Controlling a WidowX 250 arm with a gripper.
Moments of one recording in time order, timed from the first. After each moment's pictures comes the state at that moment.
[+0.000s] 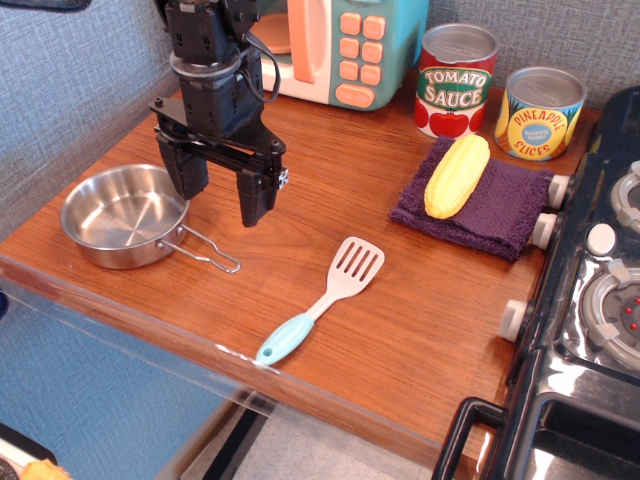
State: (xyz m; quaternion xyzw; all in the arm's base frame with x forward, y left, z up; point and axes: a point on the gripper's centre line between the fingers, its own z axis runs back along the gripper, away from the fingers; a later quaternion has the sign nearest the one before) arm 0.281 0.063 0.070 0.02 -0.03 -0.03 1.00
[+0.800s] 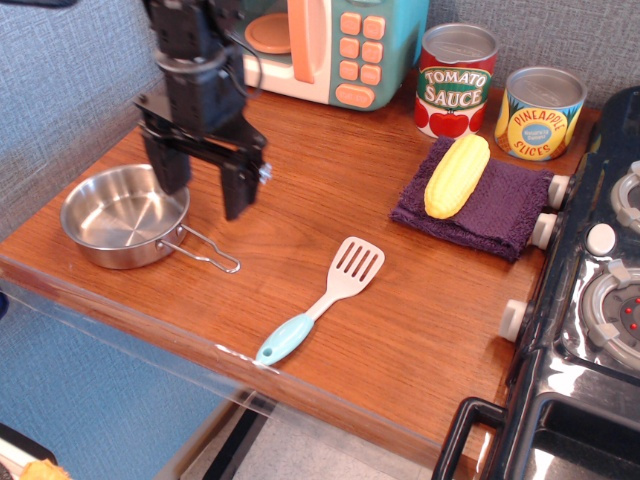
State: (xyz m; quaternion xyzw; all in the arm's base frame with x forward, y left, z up) arm 0.281 0.086 0.072 0.02 -0.02 -0.02 1.00
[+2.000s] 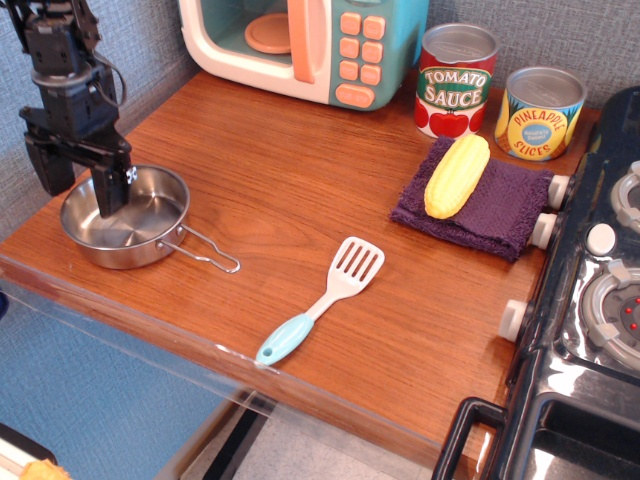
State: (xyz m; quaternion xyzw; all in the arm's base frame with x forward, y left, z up) arm 0.272 0.200 0.024 0.04 0.03 0.01 1.00
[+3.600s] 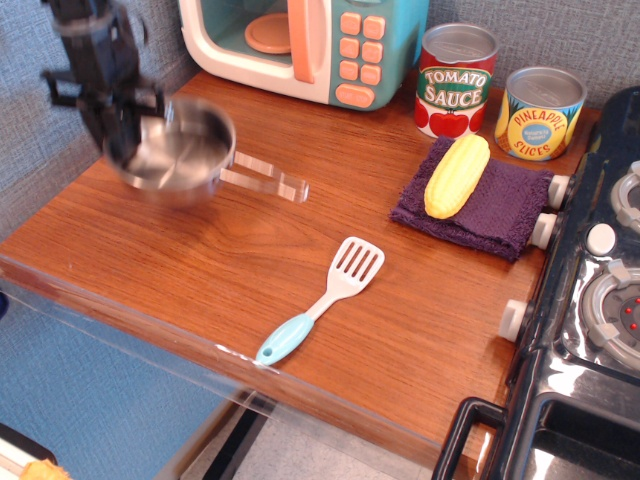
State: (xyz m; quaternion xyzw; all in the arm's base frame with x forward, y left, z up) arm 0.313 0.182 0.072 -0.02 -0.03 0.10 0.99
